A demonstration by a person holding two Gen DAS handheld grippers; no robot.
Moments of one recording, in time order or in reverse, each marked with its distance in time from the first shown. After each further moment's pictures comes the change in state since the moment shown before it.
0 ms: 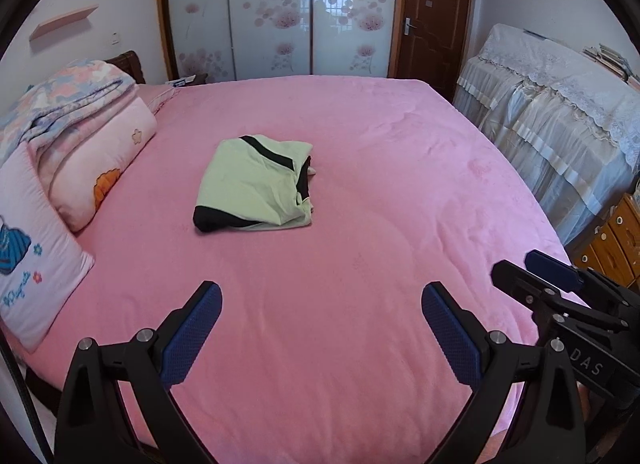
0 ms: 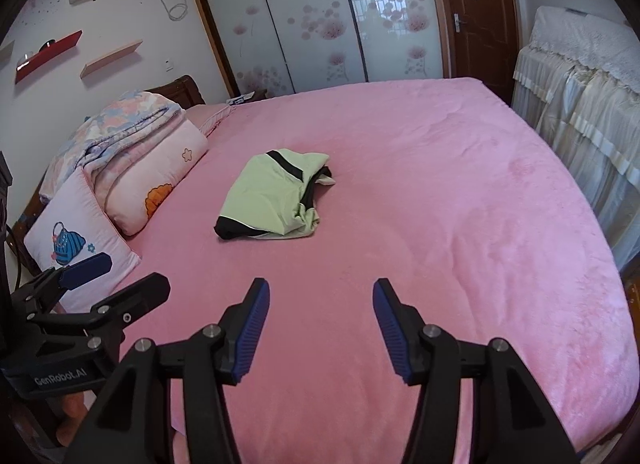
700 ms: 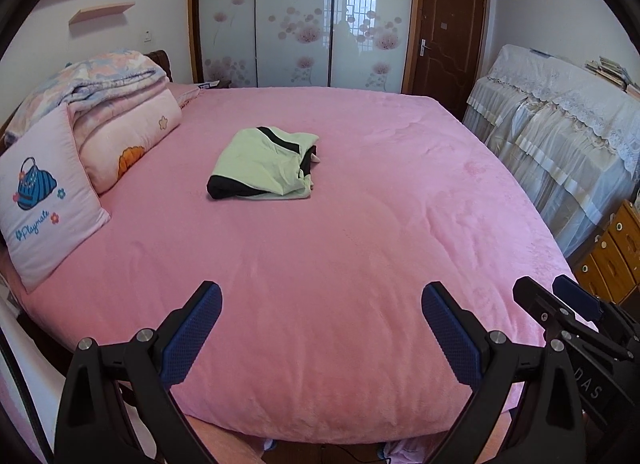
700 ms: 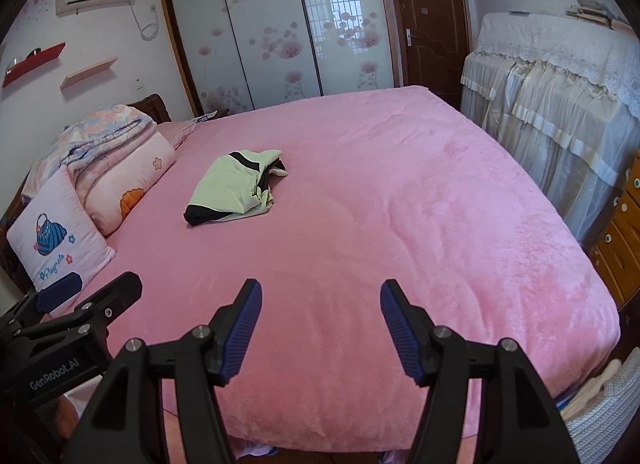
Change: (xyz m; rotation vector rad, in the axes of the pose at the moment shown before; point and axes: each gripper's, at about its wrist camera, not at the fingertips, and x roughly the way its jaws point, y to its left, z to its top) left arm -0.065 -0.038 -0.118 -0.071 -0.079 0.029; right arm -0.076 -0.017 -0.110 0.036 -0.091 -0.143
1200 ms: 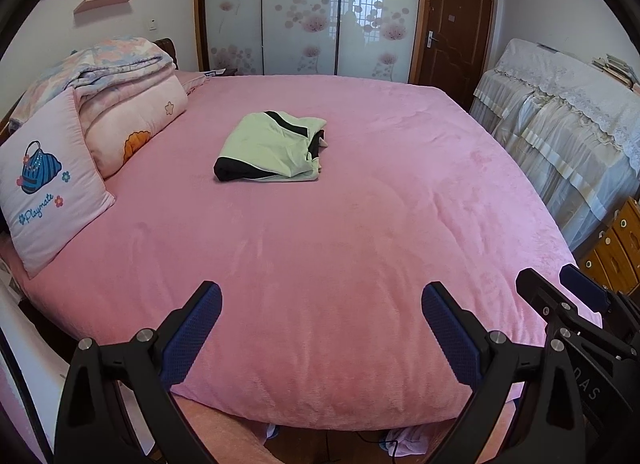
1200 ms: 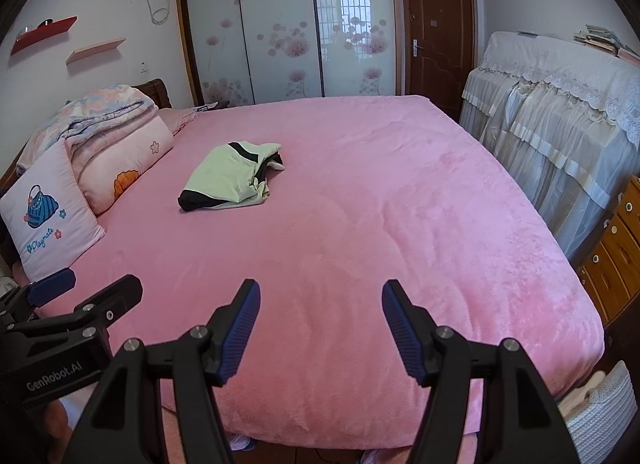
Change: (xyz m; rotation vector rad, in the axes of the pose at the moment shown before) left arm 0.005 0.010 -0.018 -0.013 0.040 0.020; right arm 0.004 0.011 -0.012 -0.059 0.011 -0.025
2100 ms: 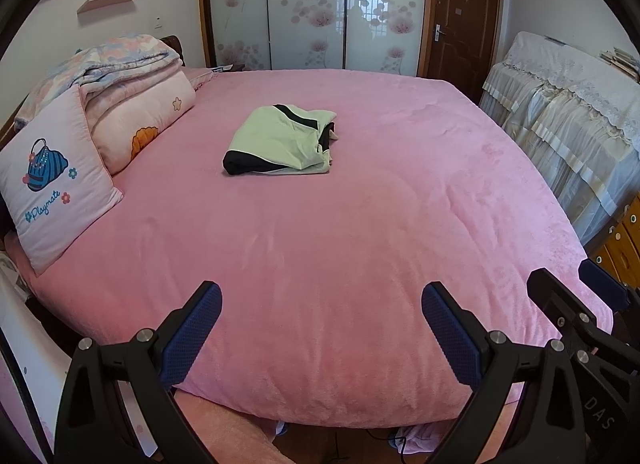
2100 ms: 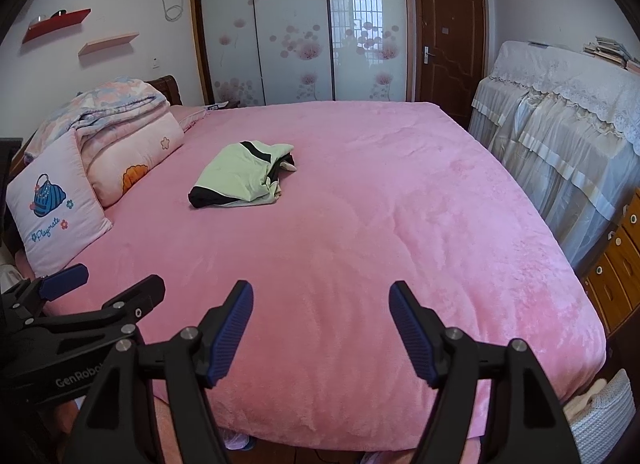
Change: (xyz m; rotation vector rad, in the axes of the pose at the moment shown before) left arm 0.010 0.007 -0.005 0.006 0.017 0.036; right arm -0.005 0.013 -0.003 -0.032 -0.029 0.018
